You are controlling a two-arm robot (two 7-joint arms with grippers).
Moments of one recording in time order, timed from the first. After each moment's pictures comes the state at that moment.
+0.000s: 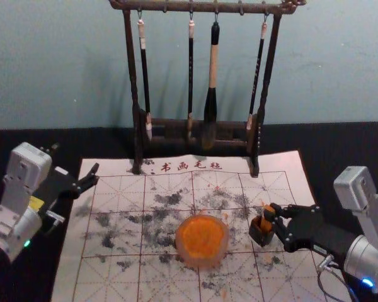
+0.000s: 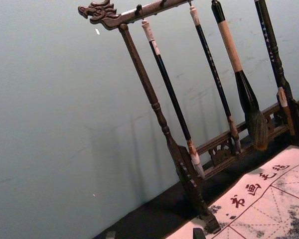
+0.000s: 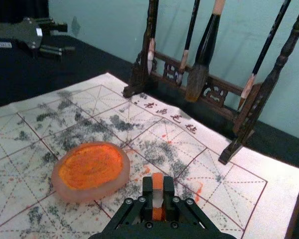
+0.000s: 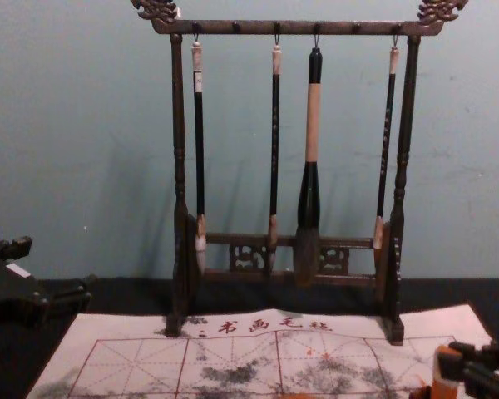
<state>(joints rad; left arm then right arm) -0.20 0.60 0.45 -1.41 -0.25 -0.12 0.03 0.03 0.57 -0.34 -1.62 0.34 0.08 0.42</state>
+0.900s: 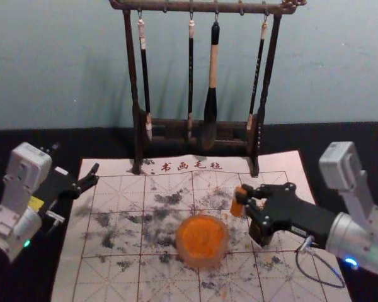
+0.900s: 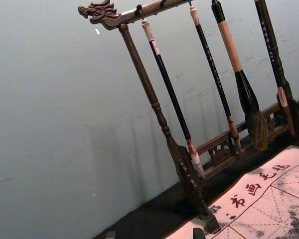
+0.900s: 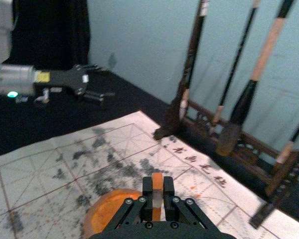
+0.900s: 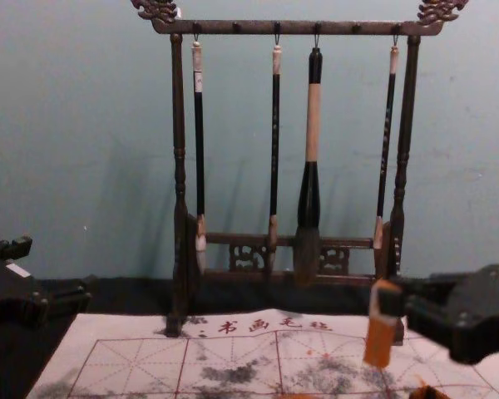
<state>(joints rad) -0.20 0.60 0.45 -1.41 -0.25 -0.12 0.03 0.12 0.56 -0.38 -1.66 0.37 0.08 0.51</state>
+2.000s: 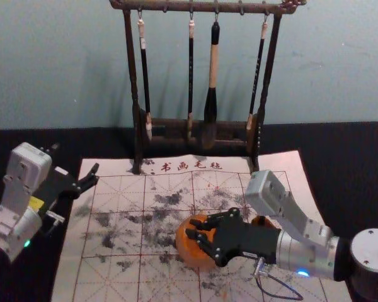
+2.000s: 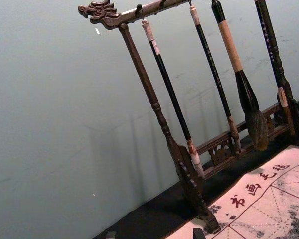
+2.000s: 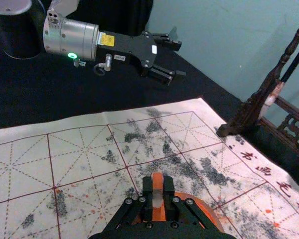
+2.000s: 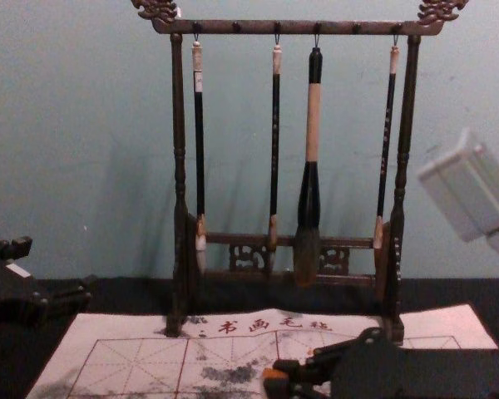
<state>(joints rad) -0.20 0.60 0.45 -1.41 -0.25 -0.12 0.03 0.27 0.50 -0.60 -1.54 0.25 0.07 0.61</state>
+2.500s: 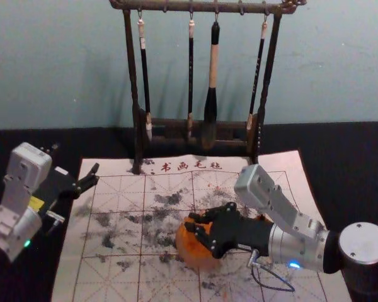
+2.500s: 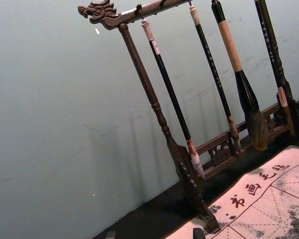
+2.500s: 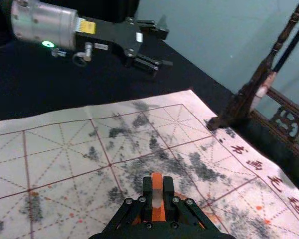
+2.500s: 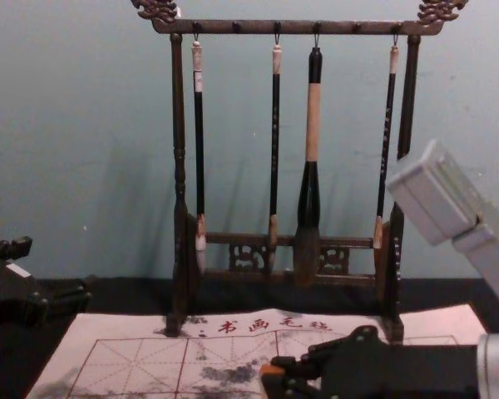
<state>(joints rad) -0.20 0.60 0.45 -1.41 -0.25 -0.12 0.03 0.31 0.46 -0.62 -1.47 0.21 0.09 0.58</state>
